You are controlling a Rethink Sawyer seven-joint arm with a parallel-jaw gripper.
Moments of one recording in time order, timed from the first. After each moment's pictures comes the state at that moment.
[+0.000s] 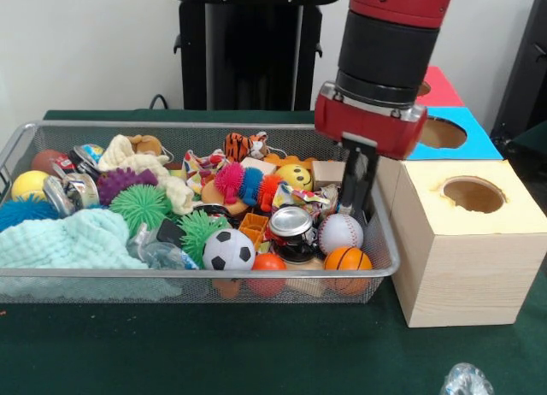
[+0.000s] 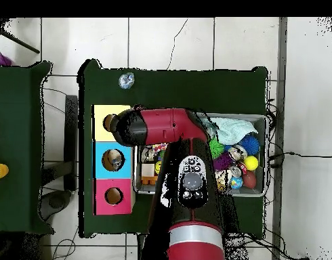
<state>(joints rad) -0.08 -0.55 -0.02 1.35 -0.20 0.59 2.31</state>
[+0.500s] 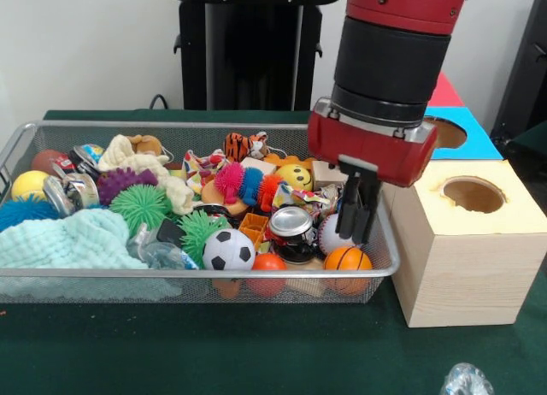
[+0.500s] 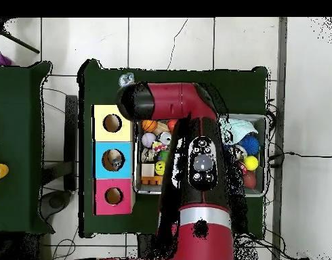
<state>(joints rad) -0.12 -0.48 0.01 1.12 -0.19 0.71 2.31</state>
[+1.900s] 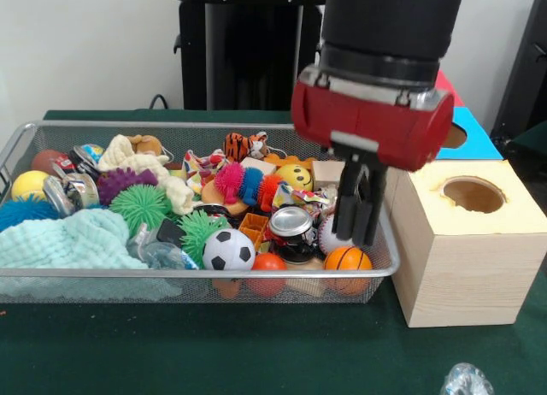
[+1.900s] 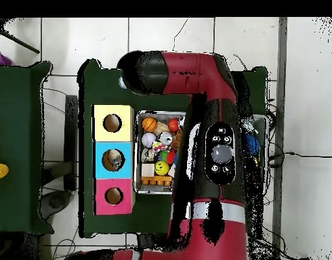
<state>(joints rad) -0.15 -0.47 0.04 0.93 -0.16 0.82 2.31</state>
